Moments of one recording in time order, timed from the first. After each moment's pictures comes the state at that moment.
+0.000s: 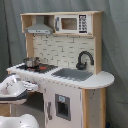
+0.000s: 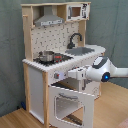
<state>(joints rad) -0.78 -1.15 1.43 -2.39 -1.12 3.01 -0.08</state>
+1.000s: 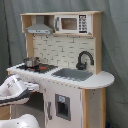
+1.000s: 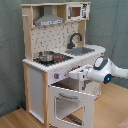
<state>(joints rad) -0.81 -1.32 1.39 -2.41 -1.16 3.16 -0.02</state>
